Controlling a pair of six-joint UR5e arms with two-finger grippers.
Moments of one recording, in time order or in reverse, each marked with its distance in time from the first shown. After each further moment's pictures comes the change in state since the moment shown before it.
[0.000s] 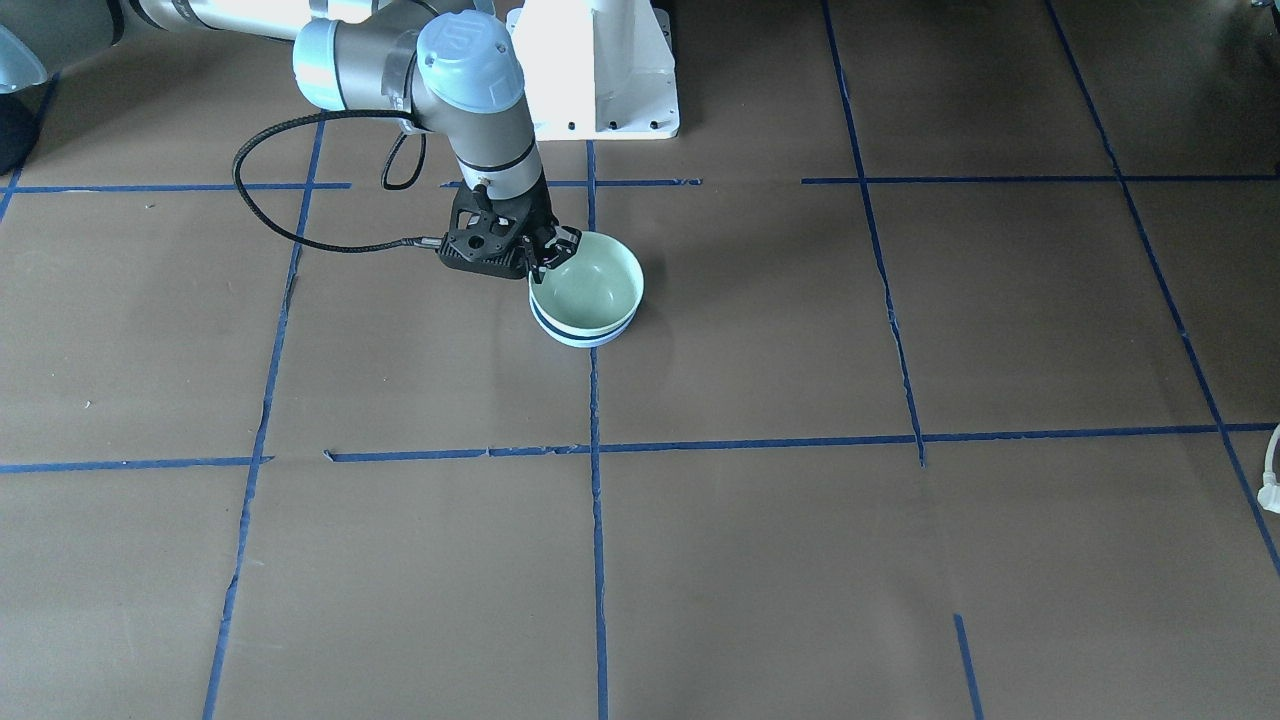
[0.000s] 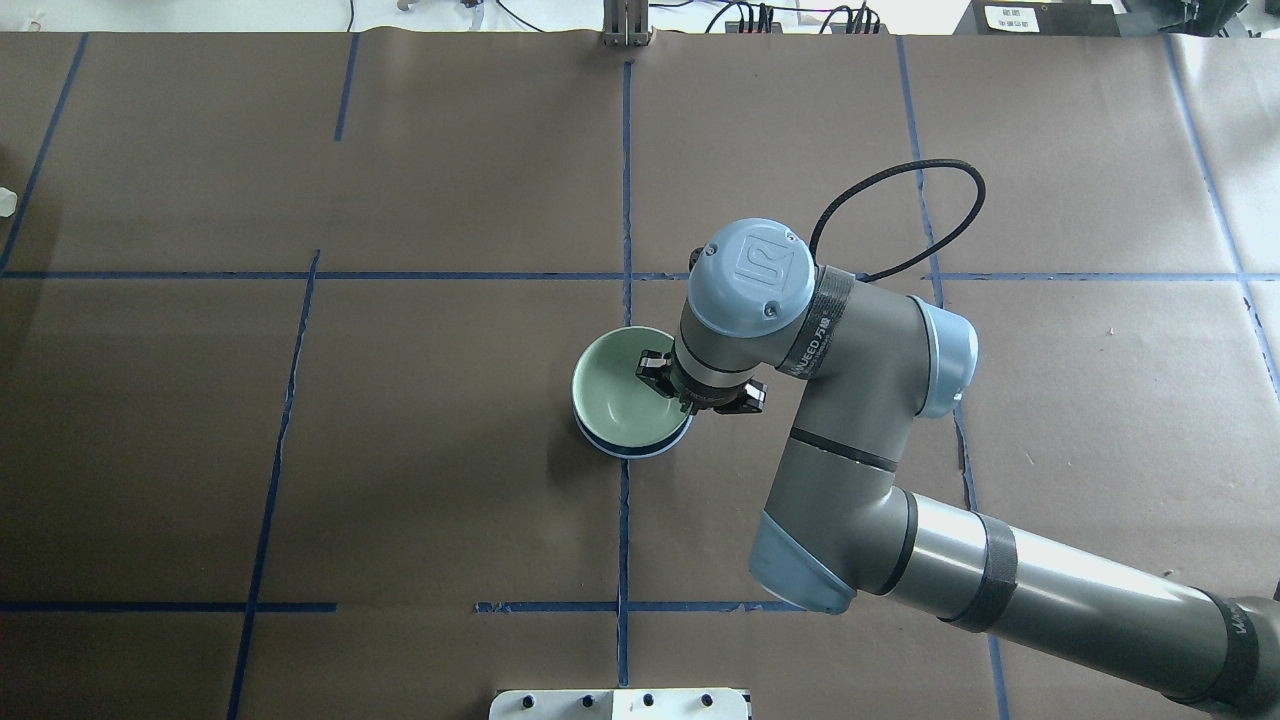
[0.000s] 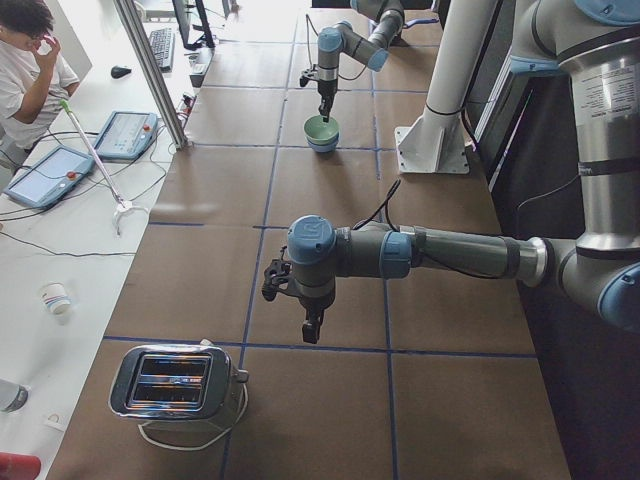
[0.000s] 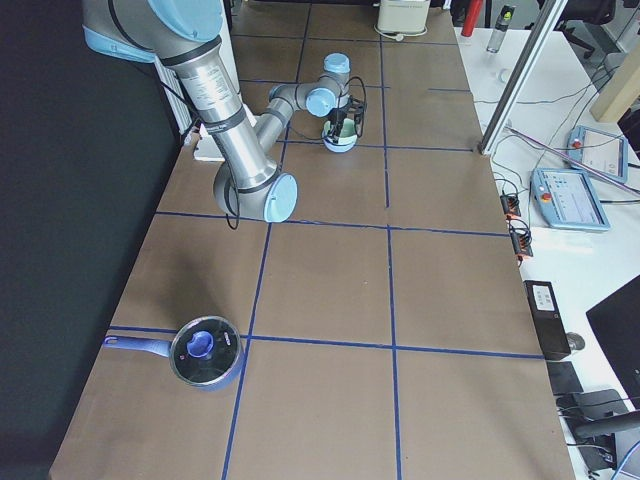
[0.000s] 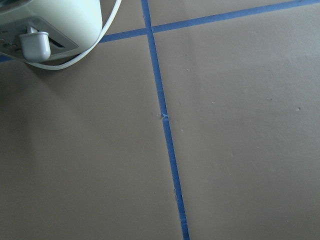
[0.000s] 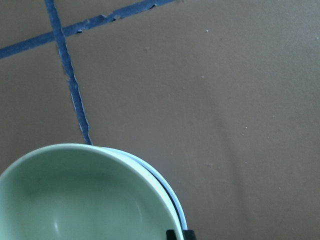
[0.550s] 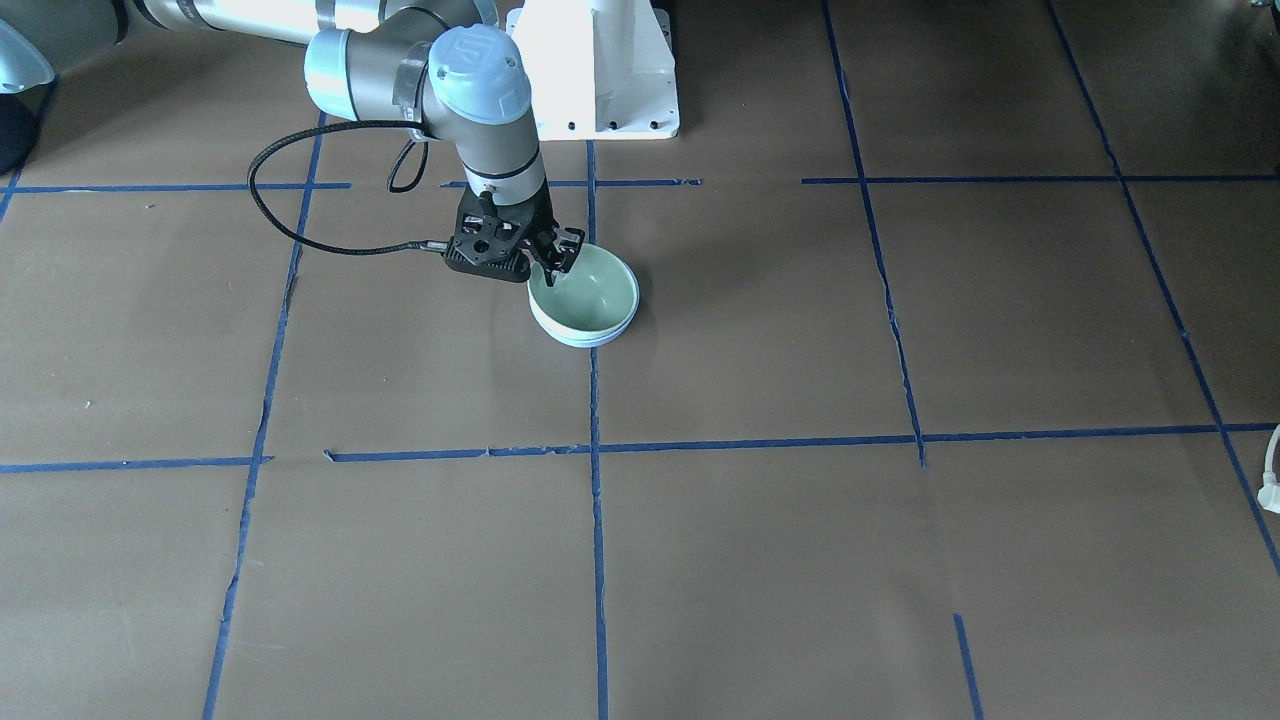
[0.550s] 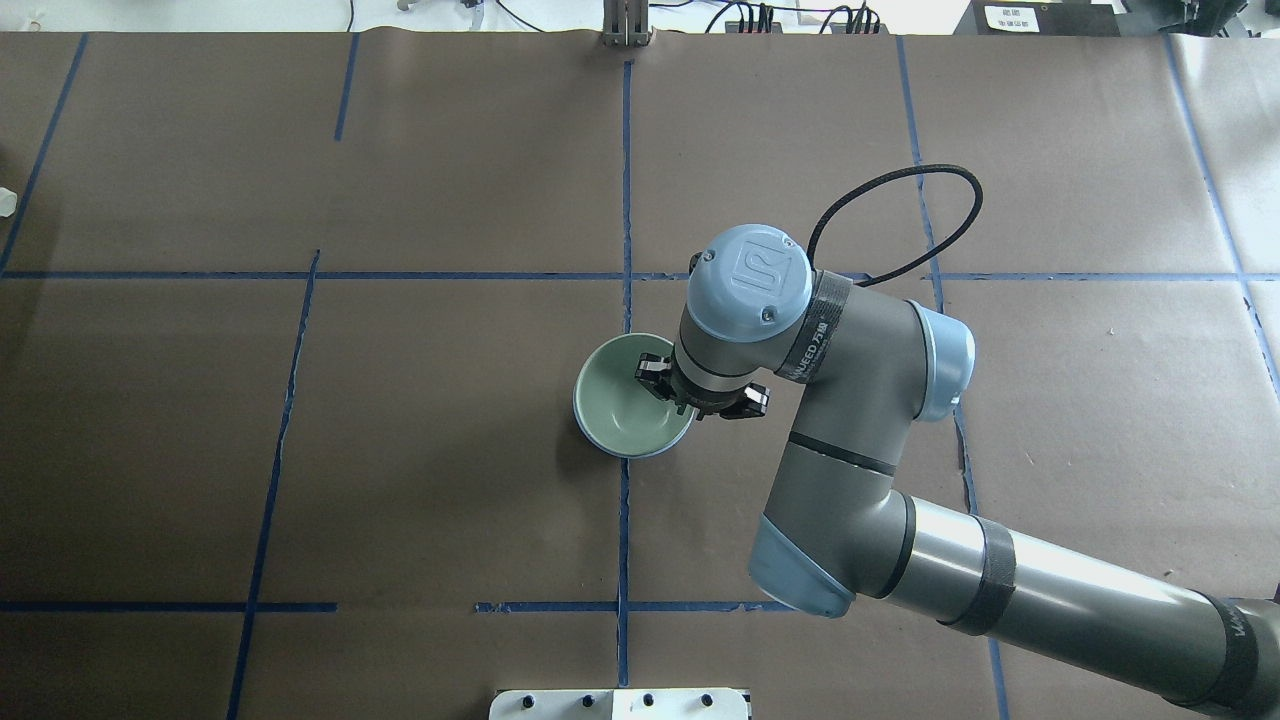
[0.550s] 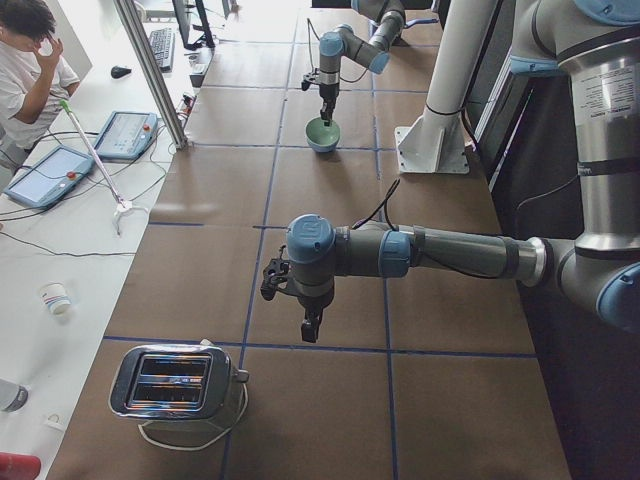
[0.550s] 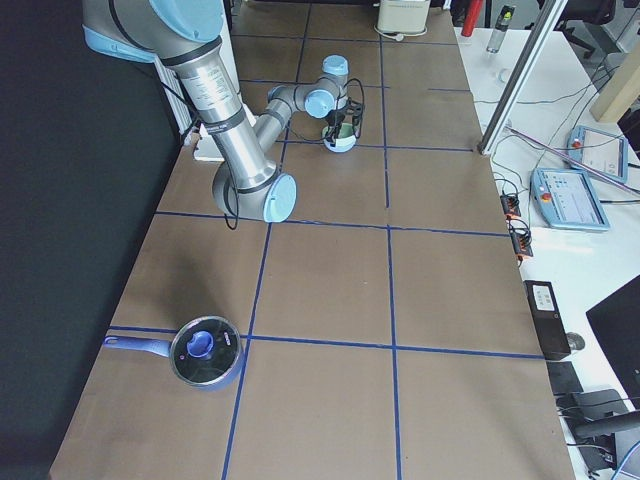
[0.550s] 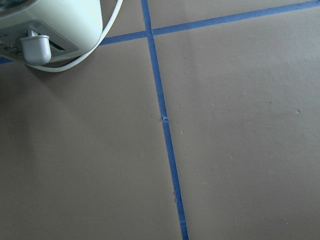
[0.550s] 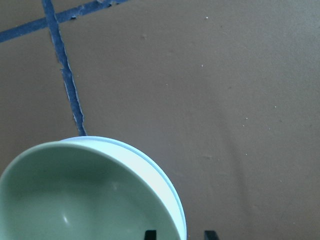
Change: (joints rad) left arm 0.001 -0.005 0.001 0.000 0.000 -0.003; right arm -0.008 0.001 -0.001 0.000 0.000 -0.006
